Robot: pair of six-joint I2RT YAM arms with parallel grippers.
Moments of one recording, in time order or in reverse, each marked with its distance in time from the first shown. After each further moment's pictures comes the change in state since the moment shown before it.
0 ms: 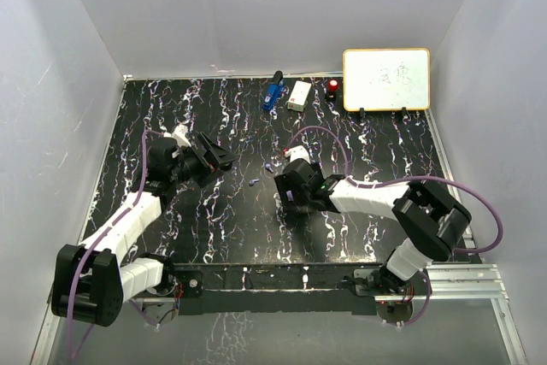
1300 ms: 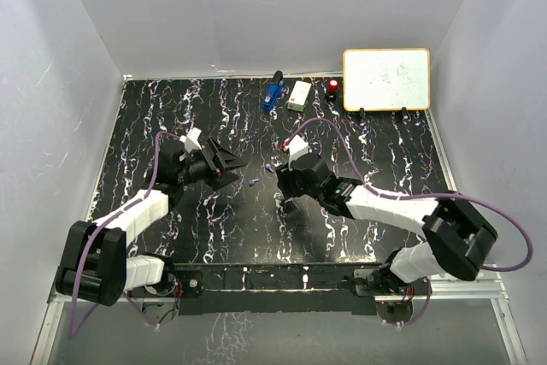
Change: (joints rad) left arm -0.027 0.125 -0.062 0.254 0.190 -0.120; right arm 0.000 -0.158 -0.063 0.210 -0.112 -0.187
